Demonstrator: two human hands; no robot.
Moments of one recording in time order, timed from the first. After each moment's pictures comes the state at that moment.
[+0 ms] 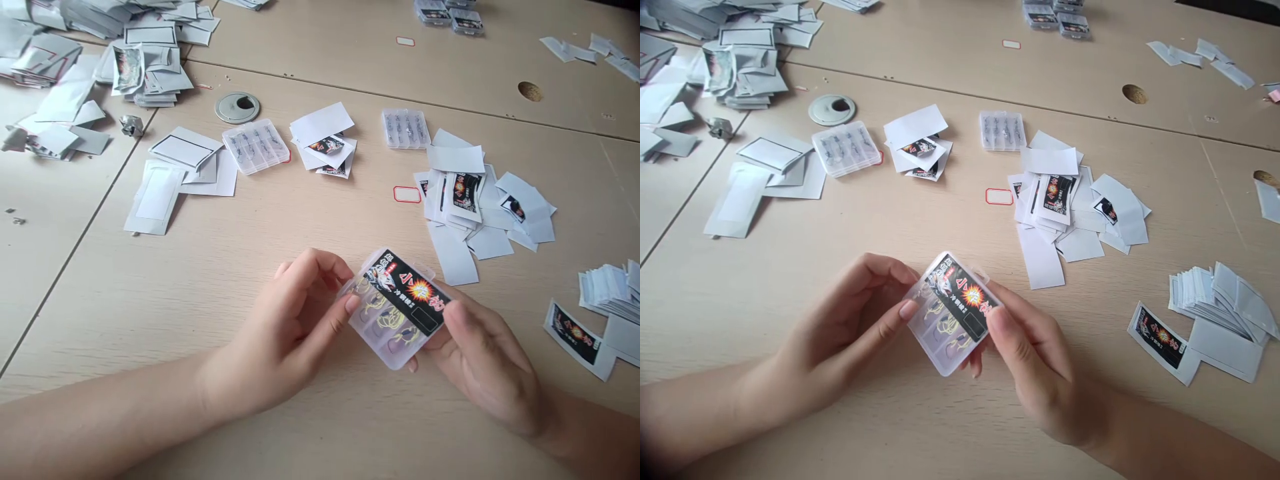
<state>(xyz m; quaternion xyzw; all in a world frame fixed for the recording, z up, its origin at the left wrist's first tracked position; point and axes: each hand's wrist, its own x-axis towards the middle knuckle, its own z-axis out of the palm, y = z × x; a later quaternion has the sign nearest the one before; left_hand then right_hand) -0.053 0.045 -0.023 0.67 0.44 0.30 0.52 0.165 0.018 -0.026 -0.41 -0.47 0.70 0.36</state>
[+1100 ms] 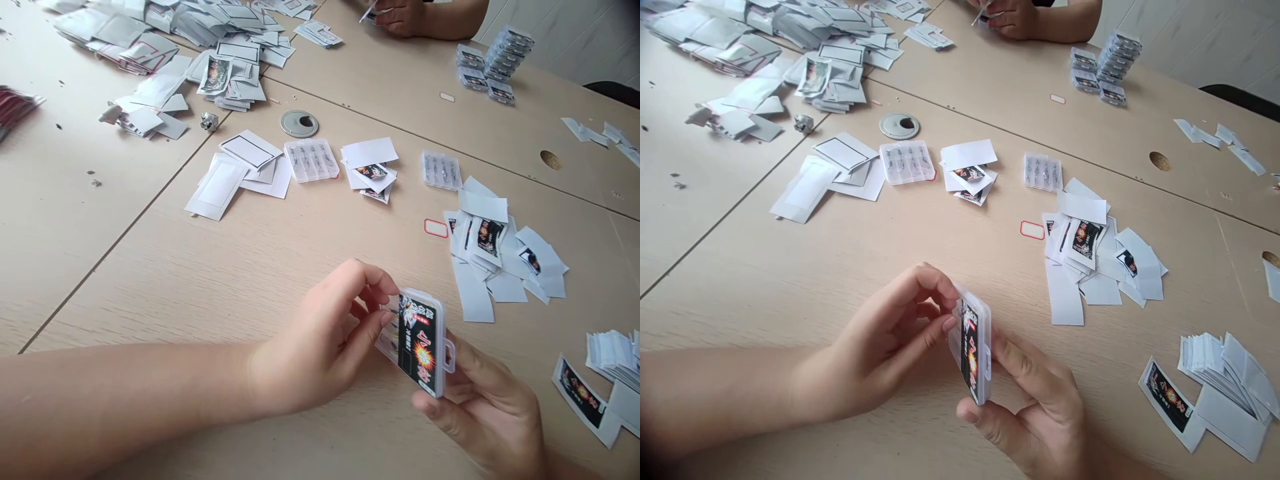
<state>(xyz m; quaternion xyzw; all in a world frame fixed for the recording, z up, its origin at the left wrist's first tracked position) -0.046 0.038 -0.025 0.62 0.38 0.40 0.55 0.159 -0.004 -0.042 -0.41 -0.69 0.43 0.40</state>
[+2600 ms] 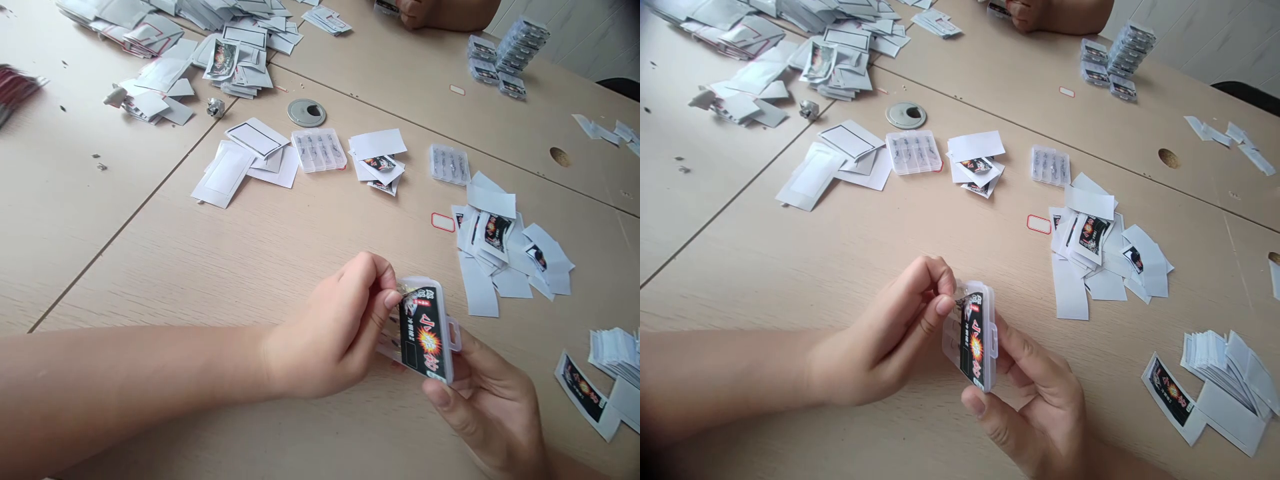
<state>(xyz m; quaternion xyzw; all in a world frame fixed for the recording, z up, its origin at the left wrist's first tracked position) -0.044 0.042 -0.027 0.67 0.36 0.40 0.52 0.146 -0.007 -0.031 -0.39 -0.59 0.57 0.40</state>
